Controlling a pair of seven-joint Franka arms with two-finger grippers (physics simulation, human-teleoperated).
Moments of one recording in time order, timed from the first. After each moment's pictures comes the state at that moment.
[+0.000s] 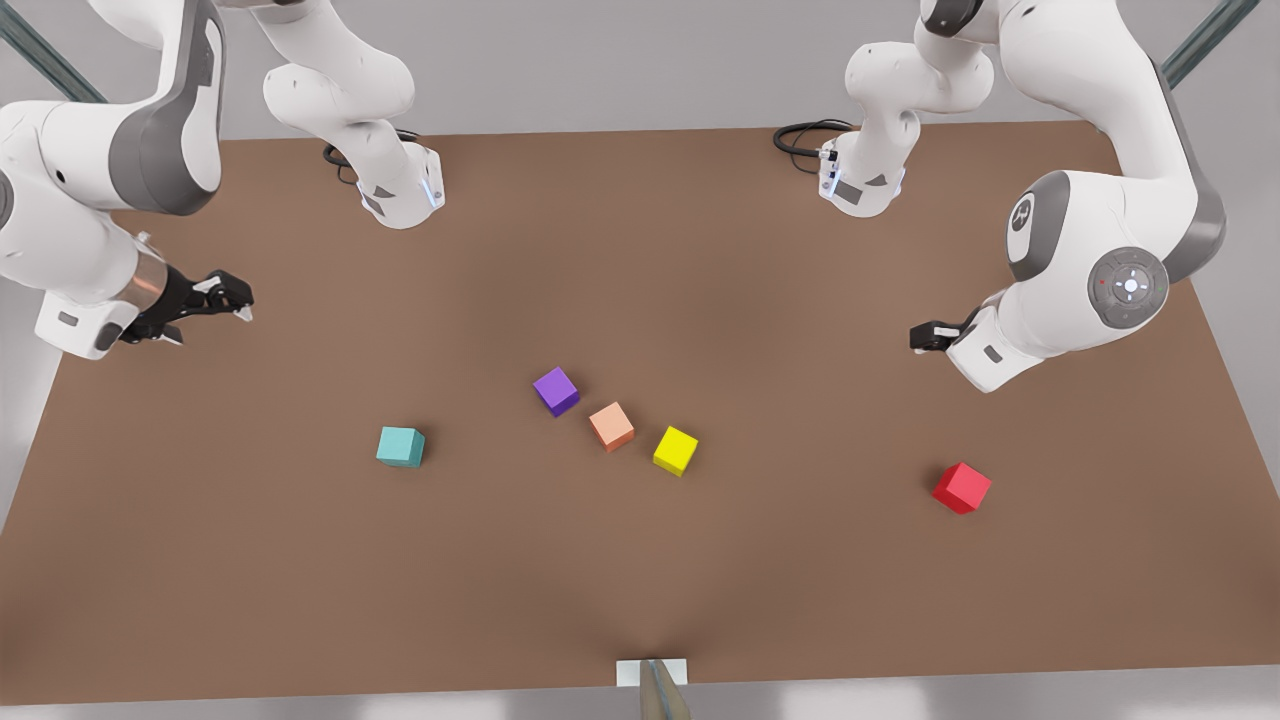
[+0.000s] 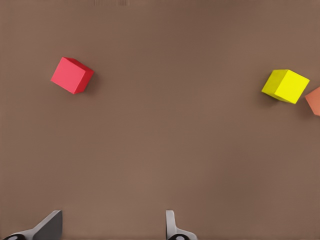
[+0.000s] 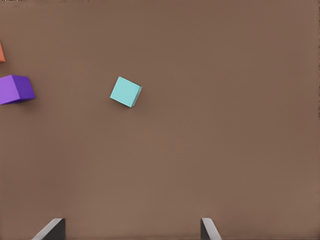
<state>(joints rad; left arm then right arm) -0.17 0.25 0.01 -1.39 -0.02 1.40 -0.04 0.13 0.03 -0.17 -1.54 -0.05 1.44 -0.38</state>
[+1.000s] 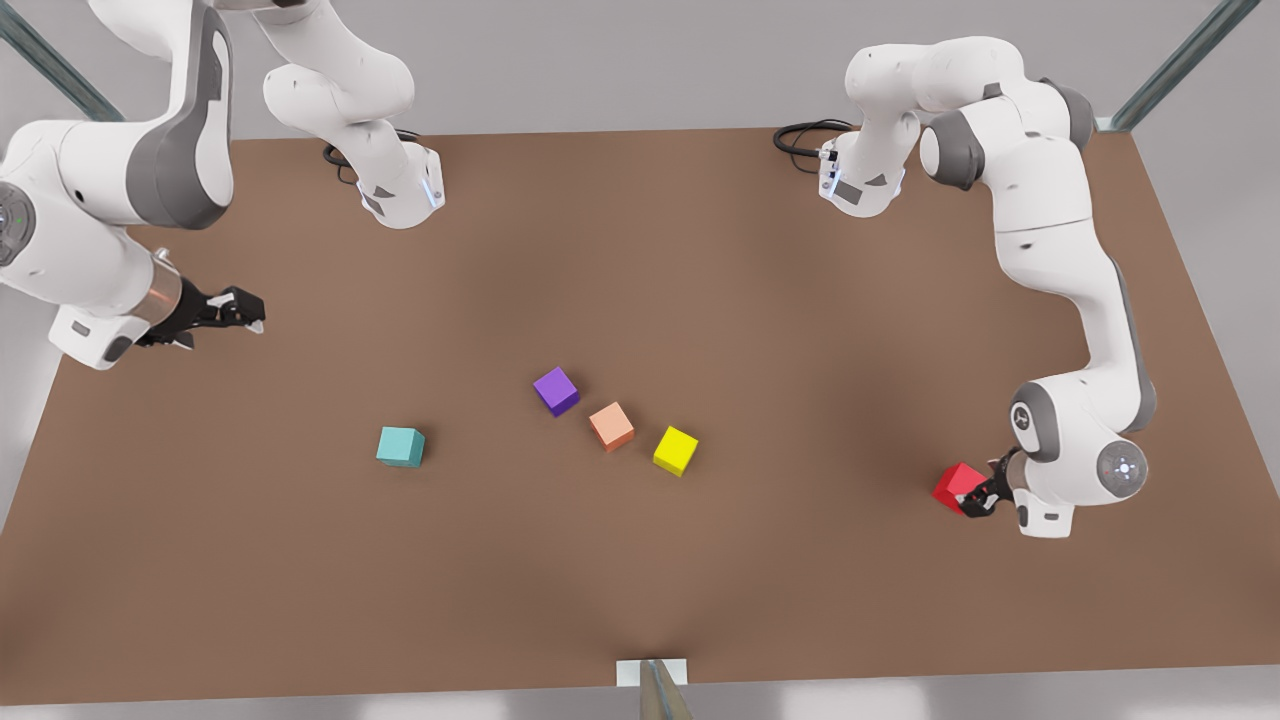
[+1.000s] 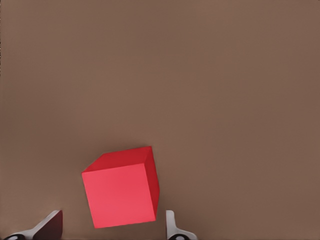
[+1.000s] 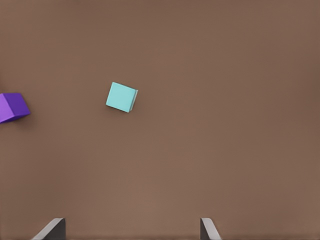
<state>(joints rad) -0.07 0.79 0.23 -1.36 -0.21 1.98 -0.53 0.14 0.04 -0.17 -1.58 -0.04 1.48 -0.26</state>
